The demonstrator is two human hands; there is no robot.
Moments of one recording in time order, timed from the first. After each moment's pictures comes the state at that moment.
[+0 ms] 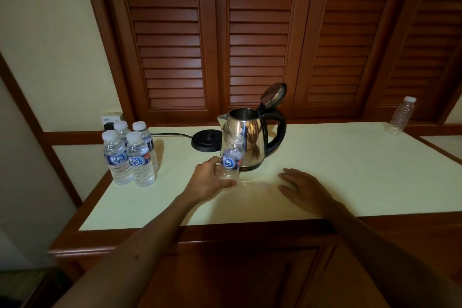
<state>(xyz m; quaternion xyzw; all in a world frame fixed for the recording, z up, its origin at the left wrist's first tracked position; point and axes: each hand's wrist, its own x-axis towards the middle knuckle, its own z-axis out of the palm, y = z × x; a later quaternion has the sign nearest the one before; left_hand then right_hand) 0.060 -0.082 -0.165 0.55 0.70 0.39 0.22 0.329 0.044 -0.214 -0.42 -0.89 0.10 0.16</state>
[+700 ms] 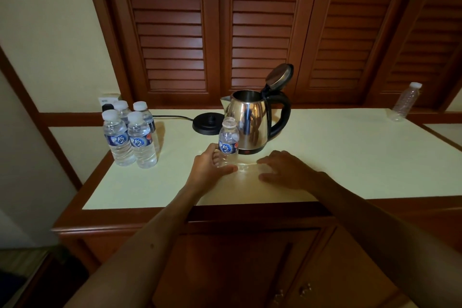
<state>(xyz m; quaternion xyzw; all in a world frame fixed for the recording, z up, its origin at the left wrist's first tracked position) 0.058 -0.084 -0.197 0.51 0.68 0.47 0.25 0.273 0.024 -0.181 -0.37 -0.93 0.08 0.02</state>
